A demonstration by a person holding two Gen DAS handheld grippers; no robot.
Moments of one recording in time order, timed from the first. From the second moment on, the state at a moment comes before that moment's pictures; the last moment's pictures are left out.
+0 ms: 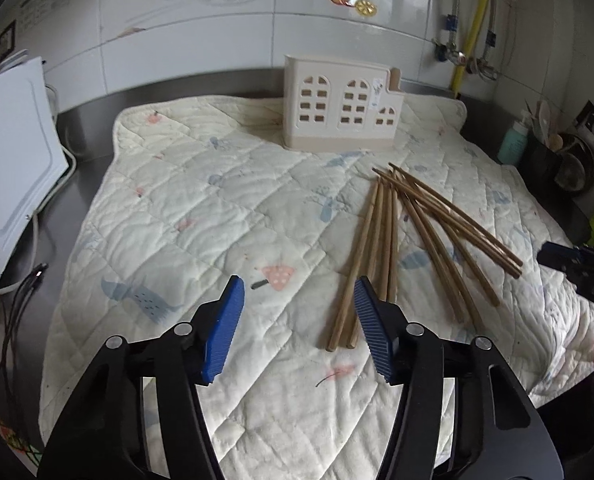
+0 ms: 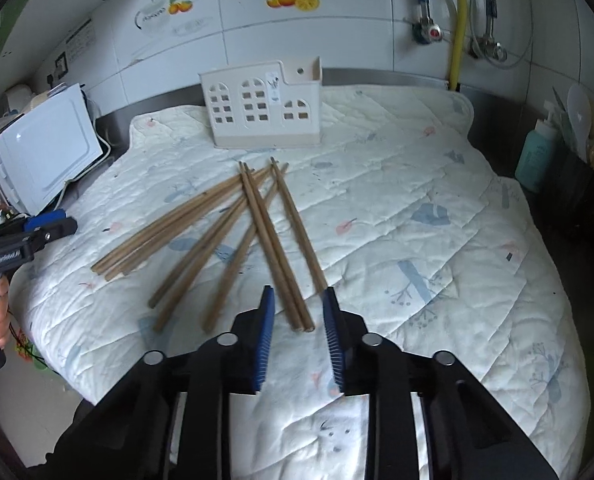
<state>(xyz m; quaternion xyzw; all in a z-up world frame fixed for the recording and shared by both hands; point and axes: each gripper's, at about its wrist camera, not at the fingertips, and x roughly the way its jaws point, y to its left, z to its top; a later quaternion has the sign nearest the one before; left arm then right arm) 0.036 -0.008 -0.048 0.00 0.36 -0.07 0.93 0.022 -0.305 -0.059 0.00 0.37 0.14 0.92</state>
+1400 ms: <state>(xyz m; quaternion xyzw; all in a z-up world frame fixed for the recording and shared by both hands) 0.095 -0.045 -0.095 0.07 0.42 -0.14 0.89 0.074 -0.300 -0.097 -0.03 0.41 0.14 0.90</state>
